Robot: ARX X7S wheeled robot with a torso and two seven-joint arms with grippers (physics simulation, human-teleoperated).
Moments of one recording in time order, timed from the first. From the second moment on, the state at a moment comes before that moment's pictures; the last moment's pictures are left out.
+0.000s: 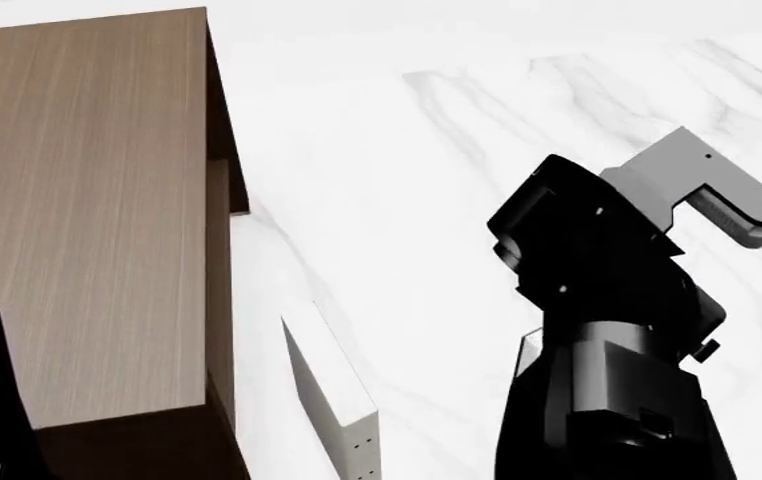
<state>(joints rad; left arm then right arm) -0.37 -0.89 0.68 0.99 -0.72 -0.24 -1.17 1.44 0.02 0.41 1.31 0.35 0.51 1.00</state>
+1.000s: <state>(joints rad) -0.38 -0.90 0.69 0.98 -0.72 -0.23 -1.18 1.36 0.01 0.55 1.31 0.11 0.53 0.83</state>
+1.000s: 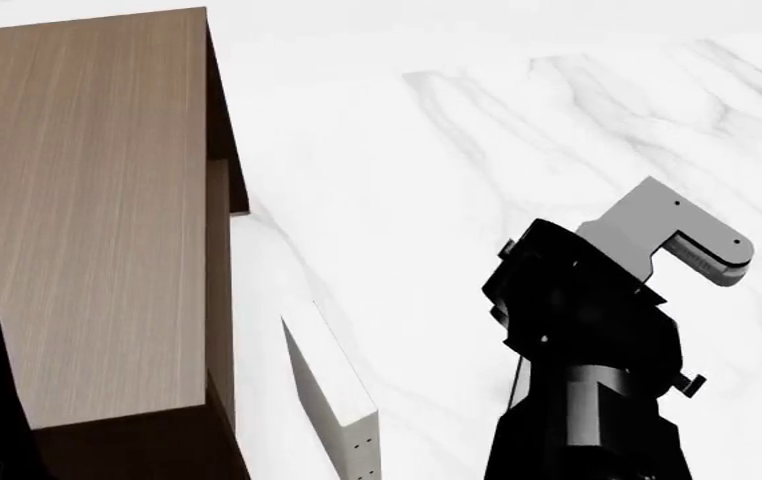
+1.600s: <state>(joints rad) -0.38 -0.90 0.70 0.97 -0.71 -0.23 -1.17 1.42 0.00 -0.05 1.04 0.63 0.27 0.70</state>
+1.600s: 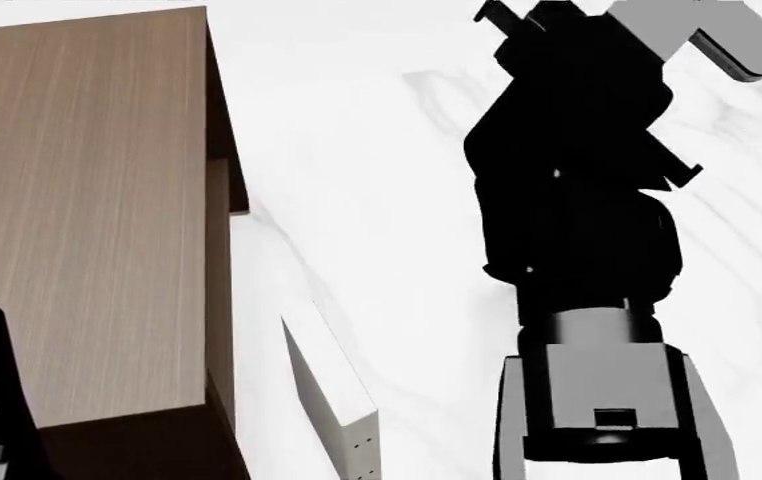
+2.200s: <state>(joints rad) -0.39 -0.90 0.72 0.96 -0.71 -0.23 -1.17 1.39 0.01 -0.28 0.69 1.28 0.16 0.68</state>
